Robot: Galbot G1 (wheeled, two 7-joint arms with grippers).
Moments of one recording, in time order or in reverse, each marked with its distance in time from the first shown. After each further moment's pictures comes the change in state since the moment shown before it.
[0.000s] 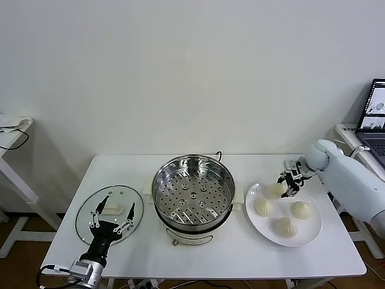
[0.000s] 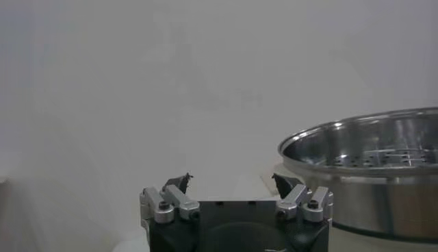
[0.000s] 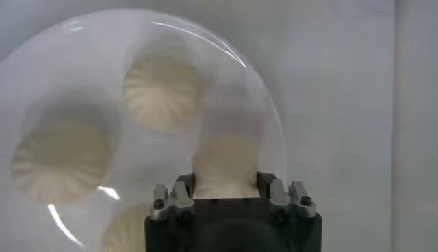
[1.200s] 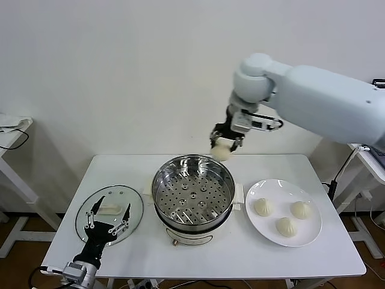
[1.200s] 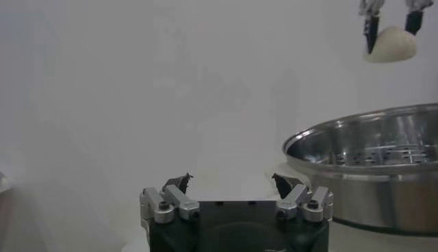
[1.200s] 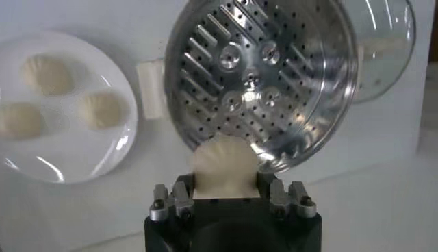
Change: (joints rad) left arm 0.018 0.026 -0.038 -0.020 -0.013 0.008 0.012; right arm 0.675 0.384 -0.588 0.279 0.141 0.522 -0.069
